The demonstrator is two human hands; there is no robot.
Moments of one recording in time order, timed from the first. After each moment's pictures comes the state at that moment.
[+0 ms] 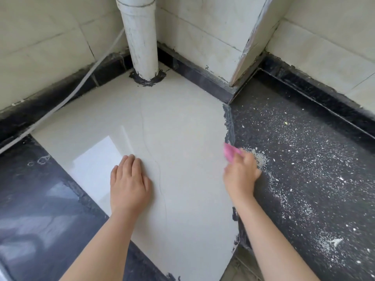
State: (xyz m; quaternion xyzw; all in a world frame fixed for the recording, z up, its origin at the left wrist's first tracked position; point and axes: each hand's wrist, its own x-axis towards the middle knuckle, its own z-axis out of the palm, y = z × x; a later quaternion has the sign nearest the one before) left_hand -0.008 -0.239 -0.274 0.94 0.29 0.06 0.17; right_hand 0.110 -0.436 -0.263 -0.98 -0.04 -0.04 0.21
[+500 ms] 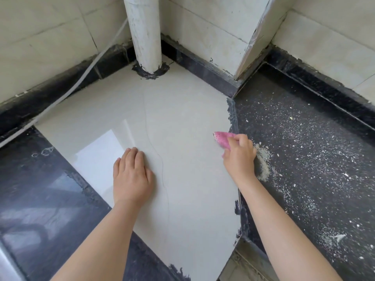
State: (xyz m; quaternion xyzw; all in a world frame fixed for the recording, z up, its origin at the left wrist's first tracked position) left_hand -0.007 -0.239 -0.275 0.94 0.29 0.06 0.17; right_hand 0.133 -0.428 -0.258 -0.97 -0.15 -0.01 0.18
